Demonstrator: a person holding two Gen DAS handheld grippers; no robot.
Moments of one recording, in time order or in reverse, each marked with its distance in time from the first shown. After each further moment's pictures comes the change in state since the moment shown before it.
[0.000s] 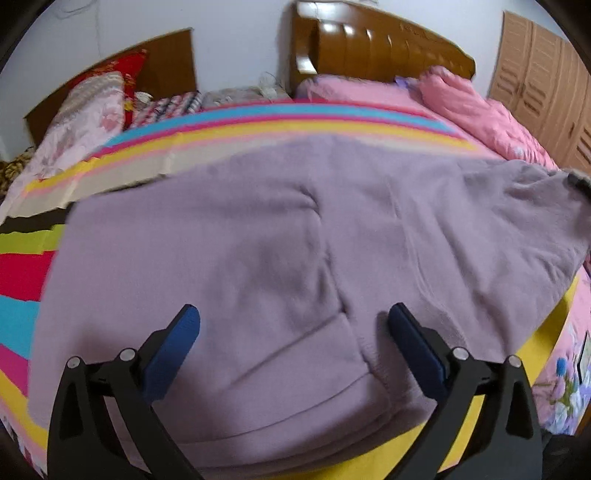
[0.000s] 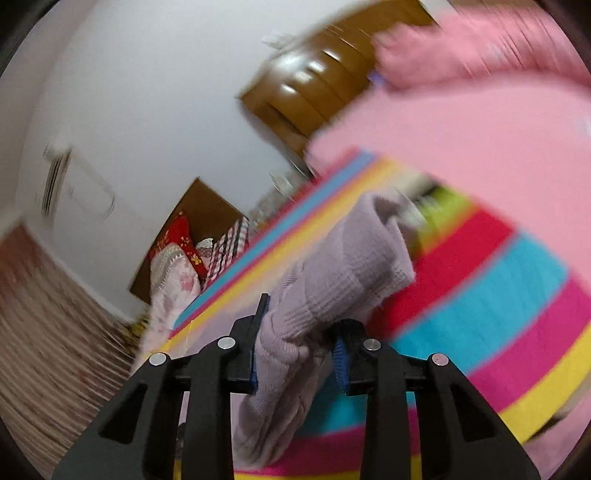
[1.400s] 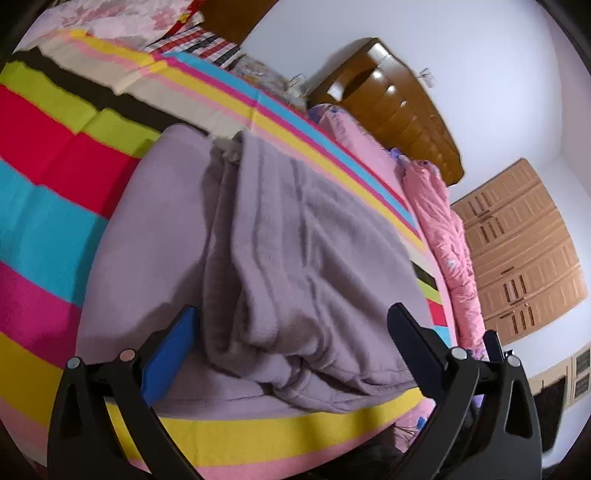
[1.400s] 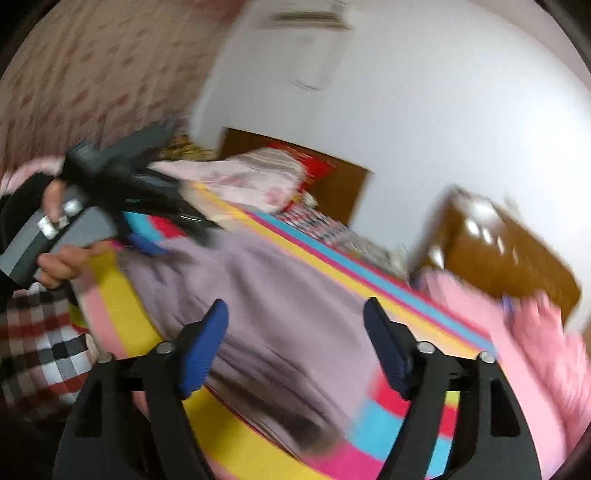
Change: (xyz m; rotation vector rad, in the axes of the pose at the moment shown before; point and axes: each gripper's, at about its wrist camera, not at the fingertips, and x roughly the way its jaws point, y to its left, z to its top) left arm -0.040 0.147 -0.018 -0.513 0.064 -0.386; right arm 0.022 0.197 -0.173 -0.969 0.003 0.055
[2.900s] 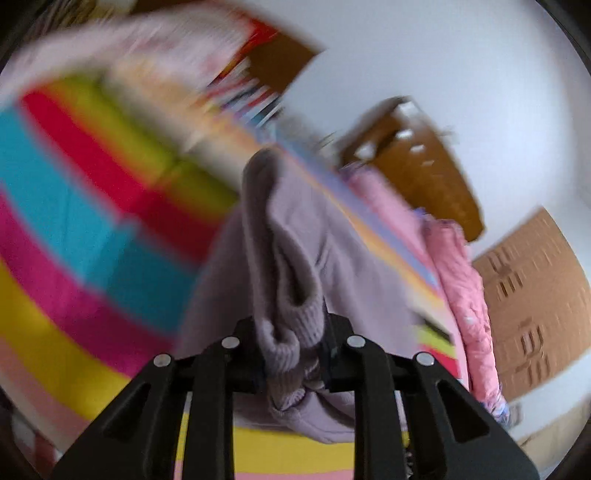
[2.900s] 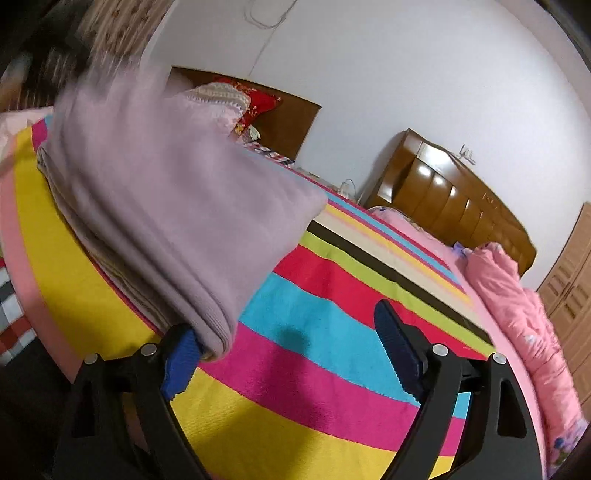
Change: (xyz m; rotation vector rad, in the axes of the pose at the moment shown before) left arm -0.027 0.046 0.005 -0.136 -0.195 0.064; right arm 0.055 0.032 -0.062 -0.077 0.157 -0.223
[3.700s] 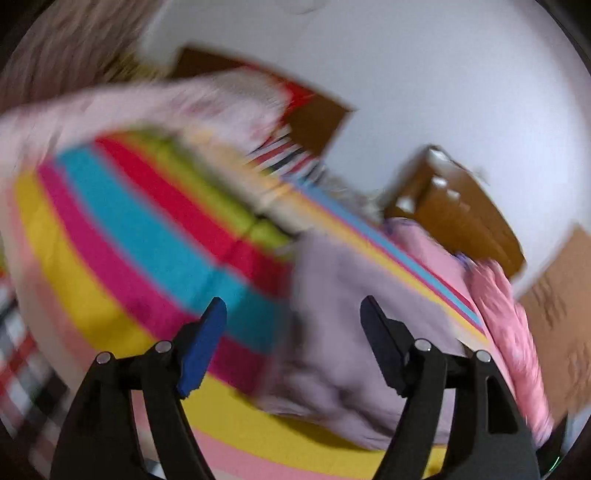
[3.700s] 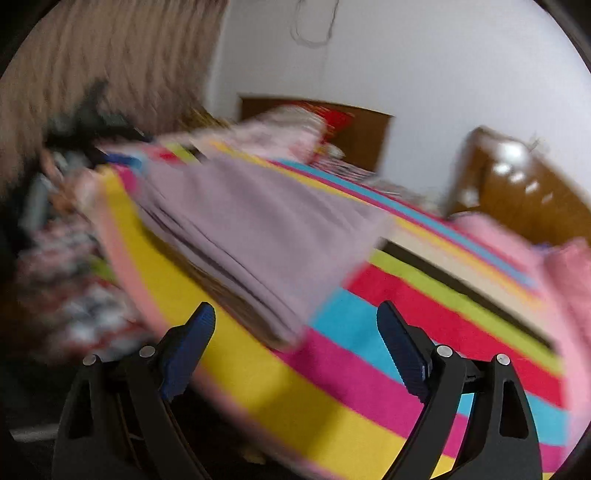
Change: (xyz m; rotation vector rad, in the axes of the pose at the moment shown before) left arm -0.081 -0.028 -0.022 0.167 -0.320 0.155; right arm -0.047 -0.042 0.022 0.119 -0.091 0.511
